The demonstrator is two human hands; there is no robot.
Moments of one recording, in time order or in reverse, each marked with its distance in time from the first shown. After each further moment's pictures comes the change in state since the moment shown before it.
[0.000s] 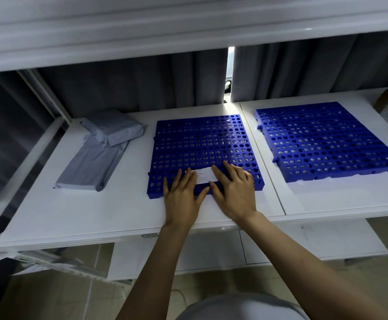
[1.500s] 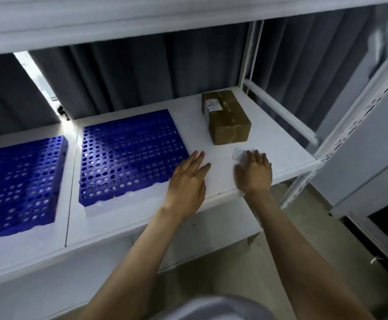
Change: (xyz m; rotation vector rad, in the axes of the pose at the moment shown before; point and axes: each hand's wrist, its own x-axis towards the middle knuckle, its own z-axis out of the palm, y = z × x) left_hand 0.048 0.492 0.082 -0.281 -0.145 0.532; right_hand -0.063 0.508 -0.194 -0.213 -0.098 0.656
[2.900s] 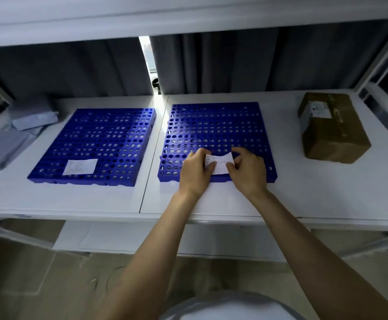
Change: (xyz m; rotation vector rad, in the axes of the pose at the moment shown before) left_hand -0.034 -0.131 -0.029 -0.265 0.211 -0.737; right_hand -0.033 -0.196 0.008 0.576 -0.203 -0.434
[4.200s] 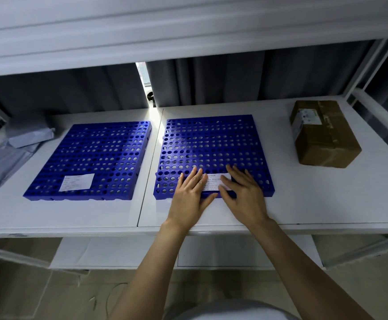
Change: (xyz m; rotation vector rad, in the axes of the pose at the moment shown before) left_hand -0.037 -0.032 0.001 0.298 -0.069 0.325; right_hand -0.029 0.043 0.023 -0.242 0.176 -0.434
